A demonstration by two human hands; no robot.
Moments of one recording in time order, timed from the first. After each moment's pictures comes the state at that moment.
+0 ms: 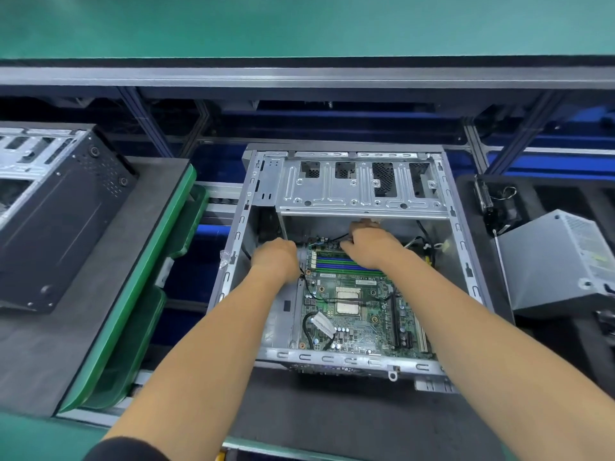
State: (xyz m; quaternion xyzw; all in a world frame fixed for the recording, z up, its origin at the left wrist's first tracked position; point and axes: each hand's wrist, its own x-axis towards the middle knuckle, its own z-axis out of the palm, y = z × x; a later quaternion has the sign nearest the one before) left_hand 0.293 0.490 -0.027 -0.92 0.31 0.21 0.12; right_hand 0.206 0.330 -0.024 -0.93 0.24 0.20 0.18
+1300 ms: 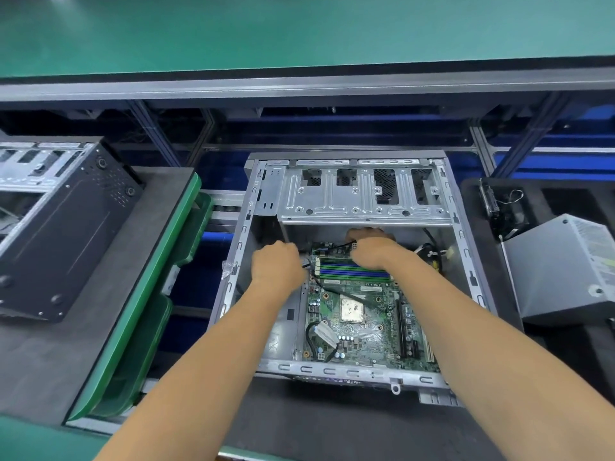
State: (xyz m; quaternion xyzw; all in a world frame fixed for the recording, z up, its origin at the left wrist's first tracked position) left_hand 0.282 0.495 -0.014 -0.95 0.29 0.09 0.05; right_hand 0.219 0.320 -0.024 -0.93 0.23 0.24 0.18
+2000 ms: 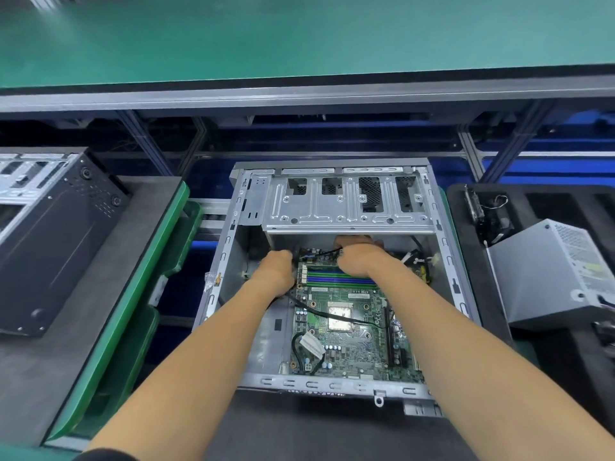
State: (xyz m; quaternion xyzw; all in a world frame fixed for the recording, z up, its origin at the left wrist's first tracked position) left_hand 0.301 0.470 -0.045 -0.93 0.28 0.24 -0.02; right_hand 0.219 0.320 -0.021 -0.91 0.24 0.25 0.22
